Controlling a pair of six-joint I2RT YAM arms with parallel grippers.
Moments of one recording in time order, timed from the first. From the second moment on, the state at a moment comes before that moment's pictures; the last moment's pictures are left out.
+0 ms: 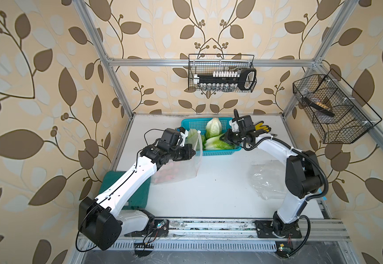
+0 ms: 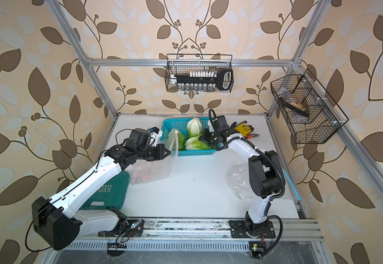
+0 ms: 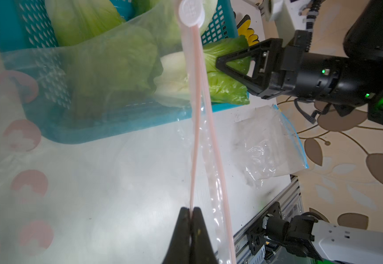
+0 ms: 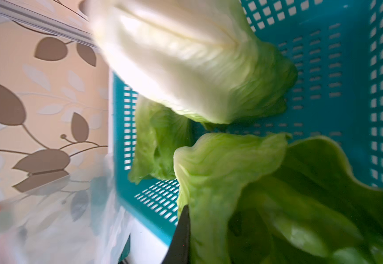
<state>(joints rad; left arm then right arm) -0.46 1.23 1.09 -0.60 0.36 -0.58 0.31 1.74 1.33 -0.35 -0.44 0.69</state>
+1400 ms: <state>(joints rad) -0.66 1.32 1.25 -0.61 0.23 -0.66 0.56 1.30 1.01 -0.22 -0.44 1.03</state>
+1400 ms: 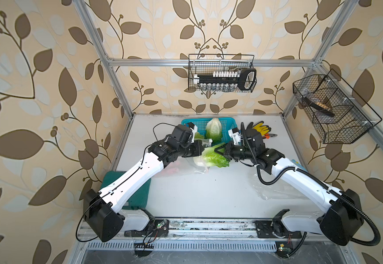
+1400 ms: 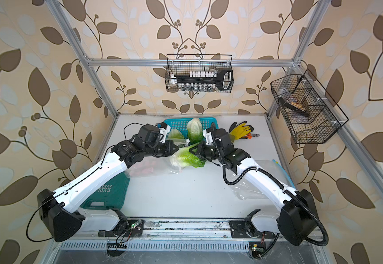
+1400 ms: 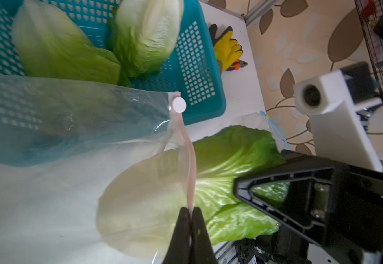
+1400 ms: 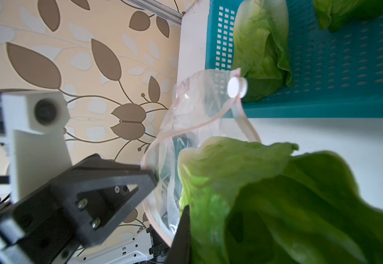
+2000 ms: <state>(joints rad) -0.73 1.21 1.15 -0.50 0.26 -0.69 0.63 1.38 0.90 0.17 -0.42 1.54</state>
